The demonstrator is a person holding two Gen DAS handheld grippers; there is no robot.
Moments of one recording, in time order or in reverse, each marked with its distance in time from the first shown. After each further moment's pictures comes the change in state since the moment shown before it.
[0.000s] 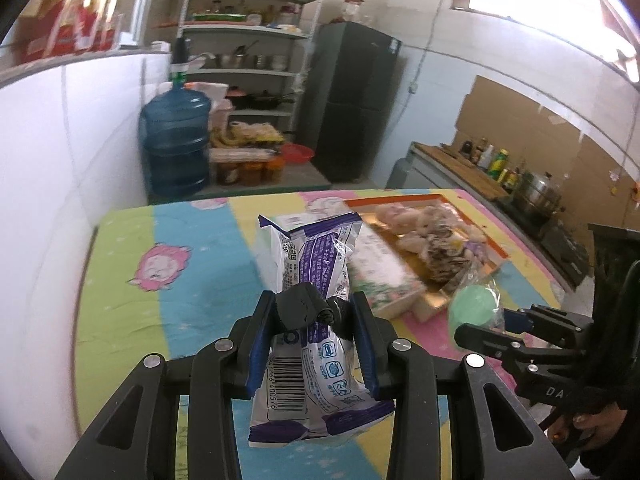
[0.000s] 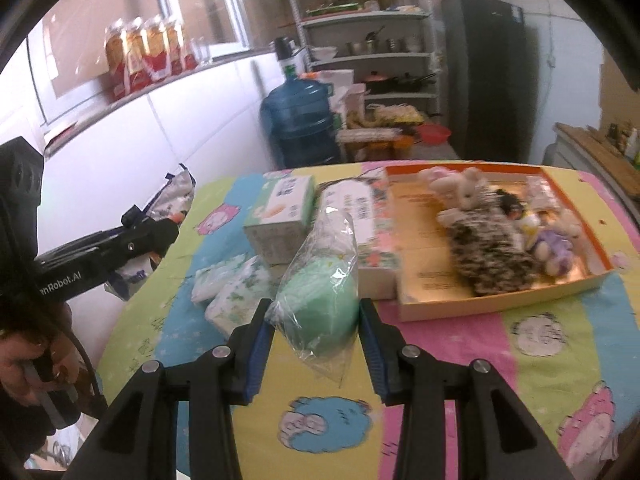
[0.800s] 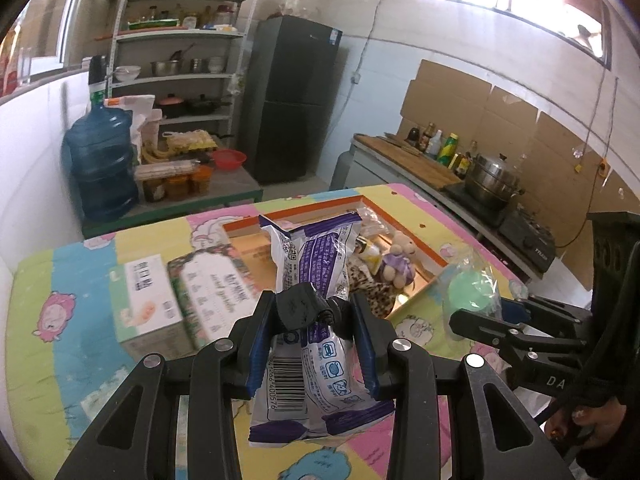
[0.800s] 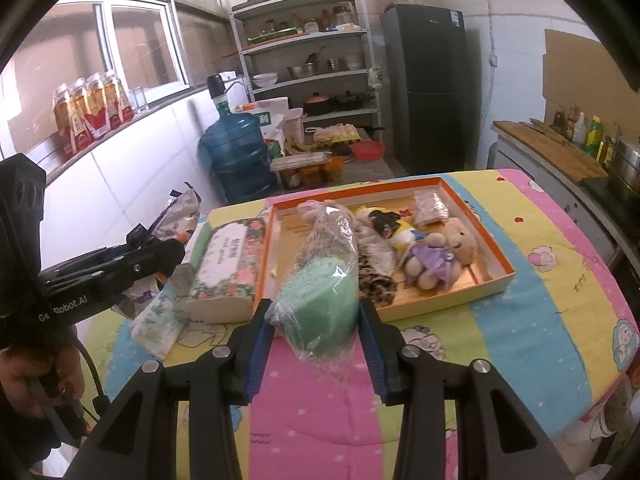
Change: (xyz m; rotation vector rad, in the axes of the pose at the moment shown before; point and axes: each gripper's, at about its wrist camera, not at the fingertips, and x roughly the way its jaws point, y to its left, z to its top) left arm 0.062 -0.121 0.038 0.089 0.019 -0.140; right arm -0.059 -0.112 0.012 0.095 -0.068 -0.125
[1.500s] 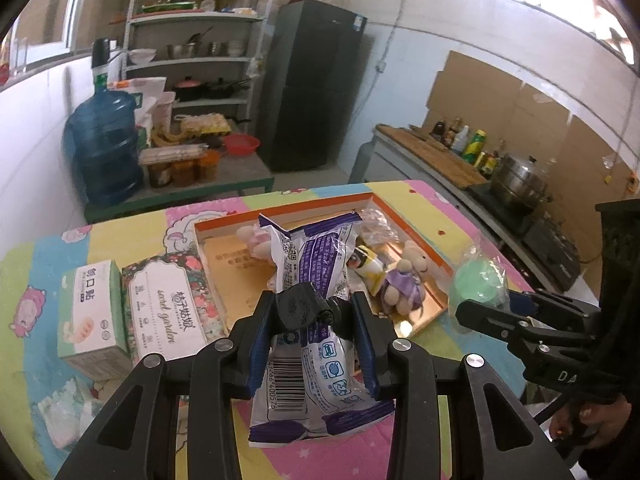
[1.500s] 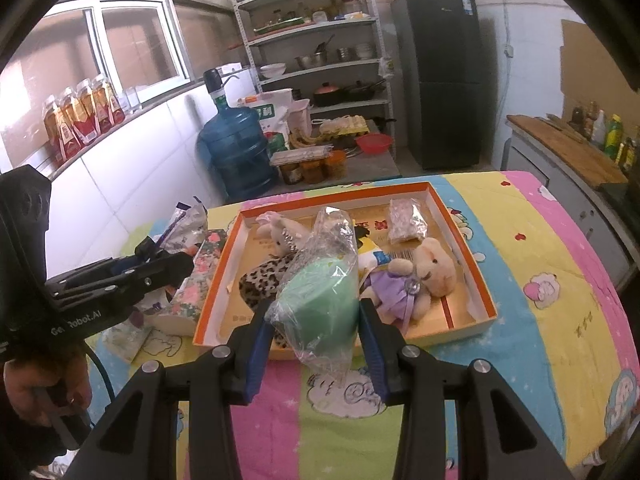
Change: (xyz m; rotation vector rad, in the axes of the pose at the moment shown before) left arm 0.075 -0.036 0.020 -0.071 0.045 0.096; right arm 0.039 -0.074 0.035 -0.031 0.047 0.079
